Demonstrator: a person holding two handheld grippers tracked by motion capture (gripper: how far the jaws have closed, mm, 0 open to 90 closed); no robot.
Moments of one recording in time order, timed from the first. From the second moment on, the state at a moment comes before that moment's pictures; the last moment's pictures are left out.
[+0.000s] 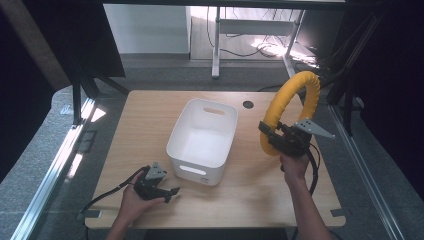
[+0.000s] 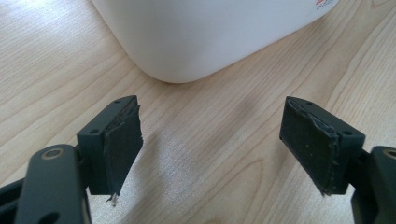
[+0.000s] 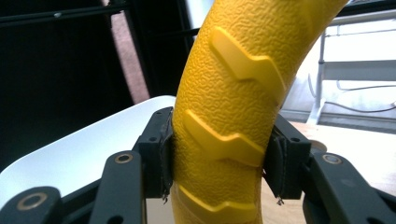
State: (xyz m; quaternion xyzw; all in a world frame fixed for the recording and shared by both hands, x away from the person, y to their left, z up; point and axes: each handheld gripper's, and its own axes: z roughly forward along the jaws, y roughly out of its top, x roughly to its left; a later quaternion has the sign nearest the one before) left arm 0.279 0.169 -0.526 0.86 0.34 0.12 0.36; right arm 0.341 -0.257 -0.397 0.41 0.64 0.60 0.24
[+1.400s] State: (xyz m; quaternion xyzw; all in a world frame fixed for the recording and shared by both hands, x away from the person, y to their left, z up) left arm 0.279 0.170 -0.526 0.87 0.34 0.11 0.35; right arm 0.302 -0.182 -0.348 0.33 0.61 0.62 0.35
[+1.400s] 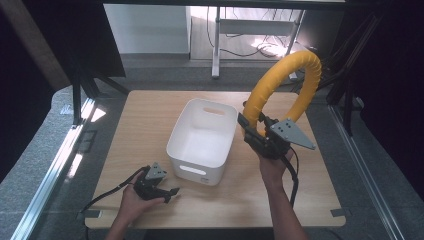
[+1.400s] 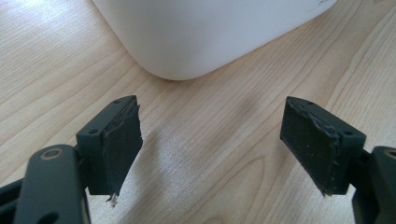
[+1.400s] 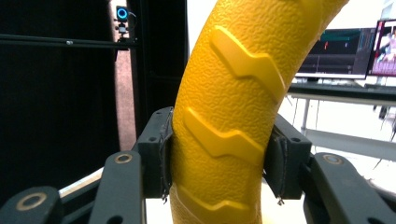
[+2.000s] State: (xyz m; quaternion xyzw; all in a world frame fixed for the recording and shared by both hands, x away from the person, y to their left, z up) left arm 0.280 0.170 -0.527 0.87 0.34 0.11 0.34; right arm 0.298 -0.149 -0.321 0.29 0.62 0.63 0.36
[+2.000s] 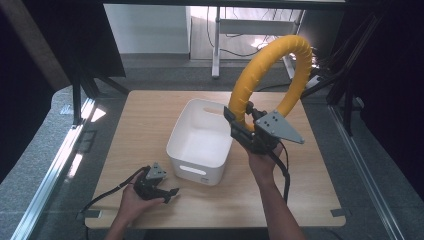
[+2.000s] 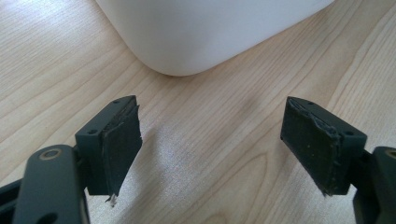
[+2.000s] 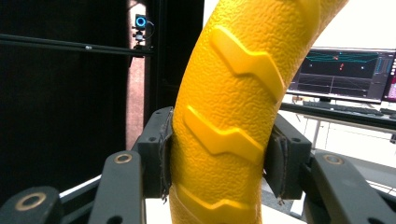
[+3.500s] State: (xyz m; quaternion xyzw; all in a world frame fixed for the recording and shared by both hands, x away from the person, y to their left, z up) left arm 0.281 0.177 -0.526 0.86 0.35 0.11 0.35; right arm 0.303 -0.079 -0.303 0.25 0.65 0.64 0.33
